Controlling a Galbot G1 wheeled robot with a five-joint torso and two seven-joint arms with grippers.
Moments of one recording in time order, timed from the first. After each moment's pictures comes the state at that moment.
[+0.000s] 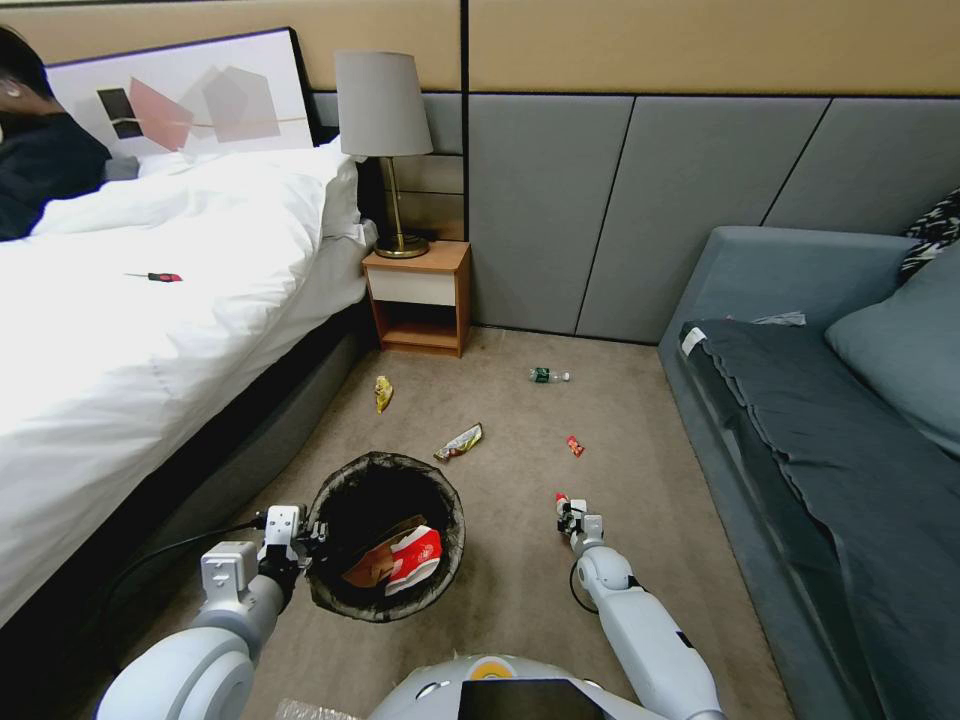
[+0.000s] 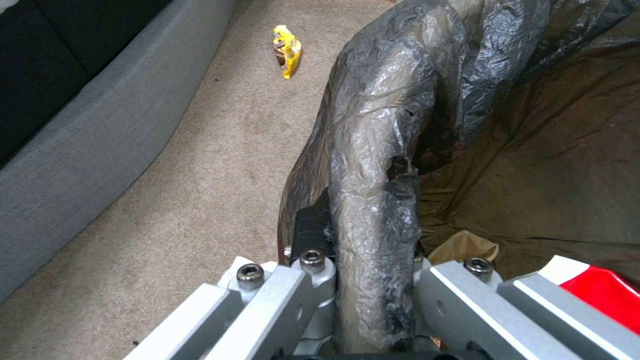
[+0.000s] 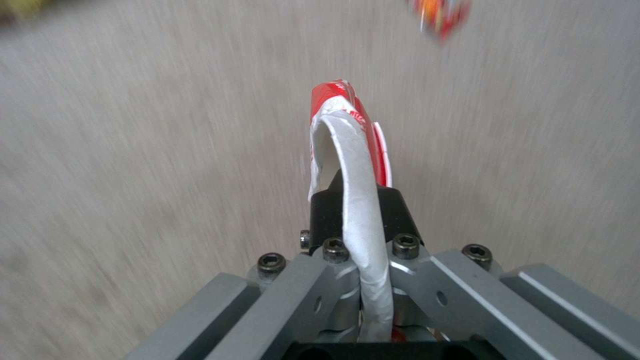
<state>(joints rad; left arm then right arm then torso) 1.84 -1.23 -0.81 -2.50 -0.48 0.72 -0.13 -1.11 1.32 0.30 1.32 0.32 -0.21 0.15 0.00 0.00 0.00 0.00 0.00</state>
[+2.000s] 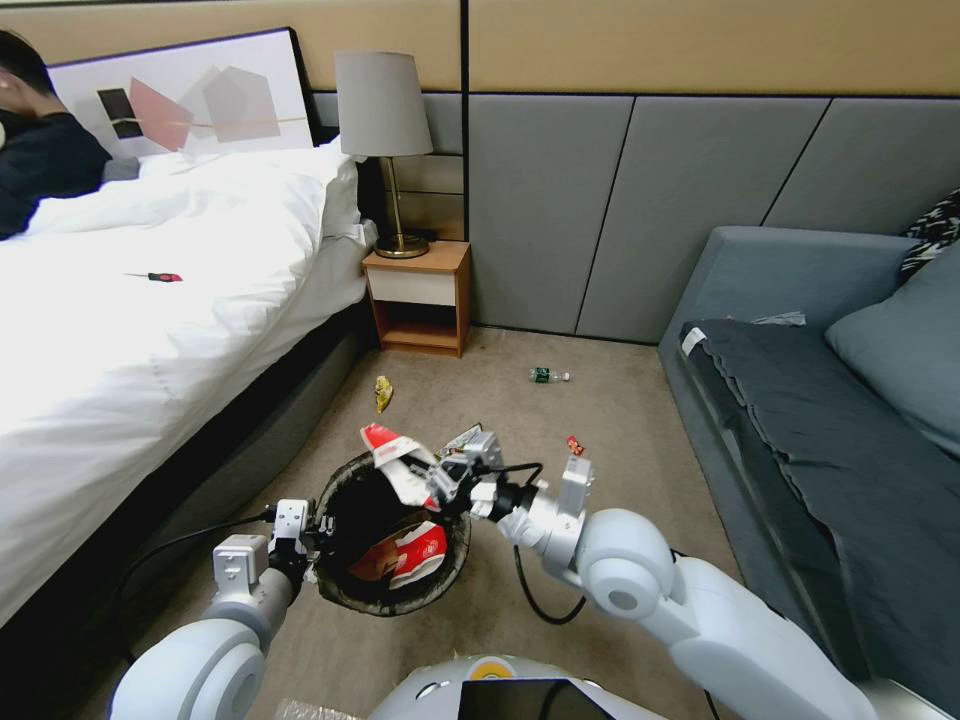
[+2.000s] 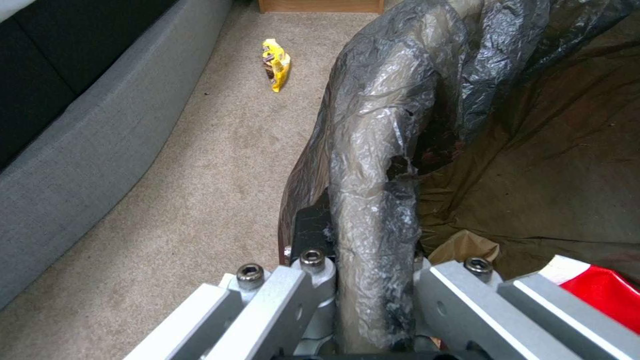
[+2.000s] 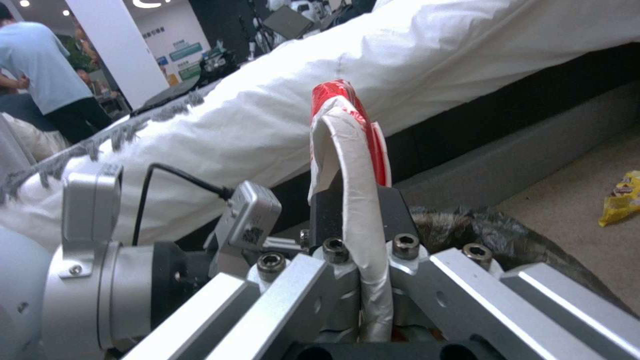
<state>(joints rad) 1.79 -1.24 -0.76 -2.50 -0.45 0.73 -0.13 -0.86 0.92 -0.29 2.34 0.97 -0.37 0.08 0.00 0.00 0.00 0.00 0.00</state>
